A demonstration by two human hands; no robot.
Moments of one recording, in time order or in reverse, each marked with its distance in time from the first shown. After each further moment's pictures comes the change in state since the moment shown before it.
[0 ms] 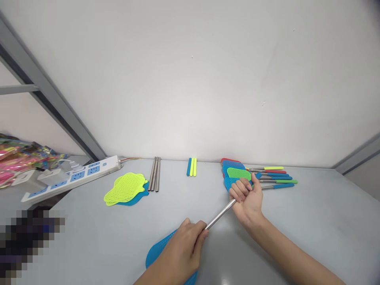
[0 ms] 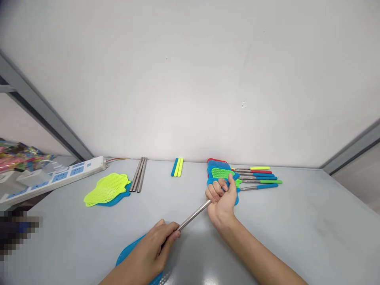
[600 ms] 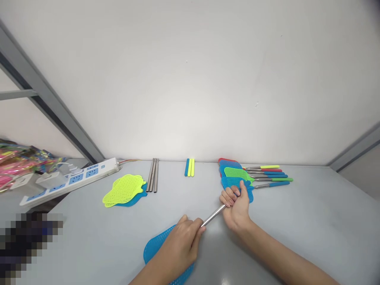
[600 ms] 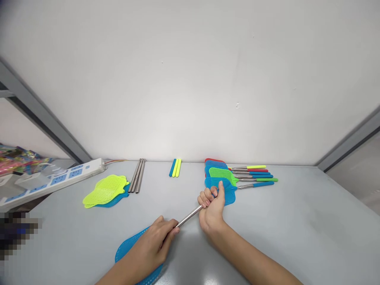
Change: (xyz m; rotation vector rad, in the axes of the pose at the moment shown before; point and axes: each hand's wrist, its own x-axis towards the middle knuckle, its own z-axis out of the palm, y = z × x) left_hand 0.007 -0.006 0.004 0.198 0.020 0.082; right_hand -0.004 0.021 -0.015 -0.040 0.124 -0.031
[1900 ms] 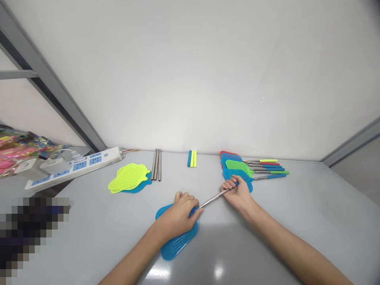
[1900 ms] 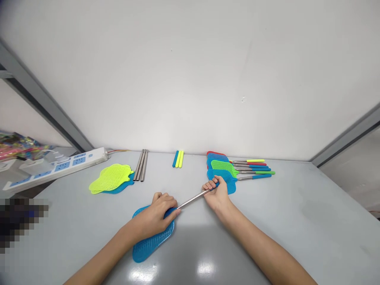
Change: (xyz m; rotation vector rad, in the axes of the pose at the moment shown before) left_hand 0.007 -0.029 -0.013 0.053 0.051 0.142; right_hand 0.024 -0.011 -0.014 -0.167 0.076 0.212
